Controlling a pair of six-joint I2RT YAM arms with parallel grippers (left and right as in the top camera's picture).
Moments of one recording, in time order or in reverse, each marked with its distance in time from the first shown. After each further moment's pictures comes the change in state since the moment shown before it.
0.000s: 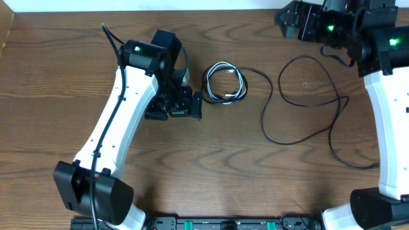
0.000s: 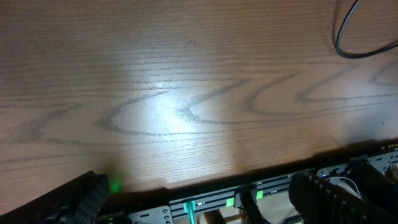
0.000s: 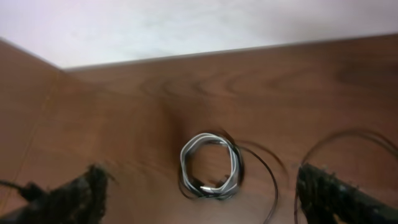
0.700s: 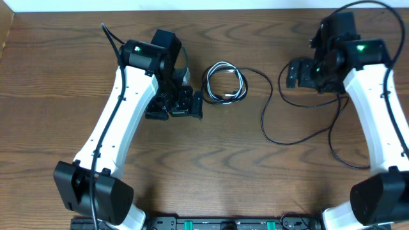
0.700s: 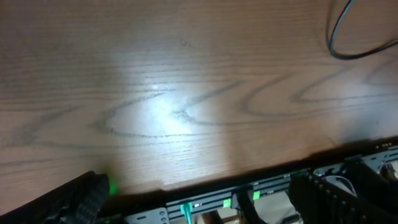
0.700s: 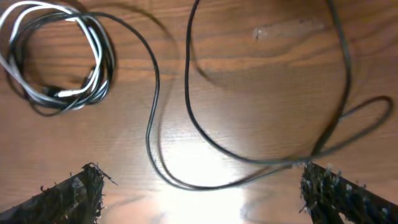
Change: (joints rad) left arm 0.000 0.000 0.000 0.014 0.017 0.000; right arm -0.024 0.021 -0.392 -0.125 0.260 -0.033
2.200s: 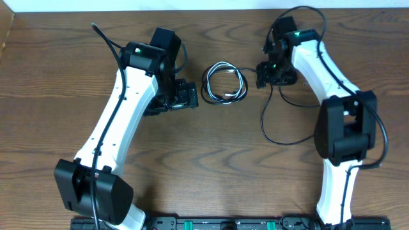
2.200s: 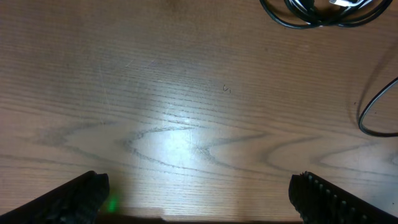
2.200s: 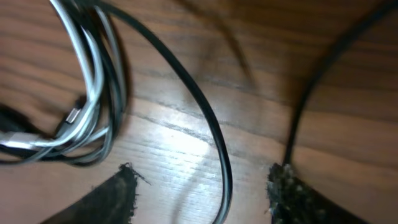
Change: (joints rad) left arm 0.010 0.000 -0.039 0.112 -0.166 -0.210; right arm 0.112 0.531 0.235 0.074 -0.092 -0.155
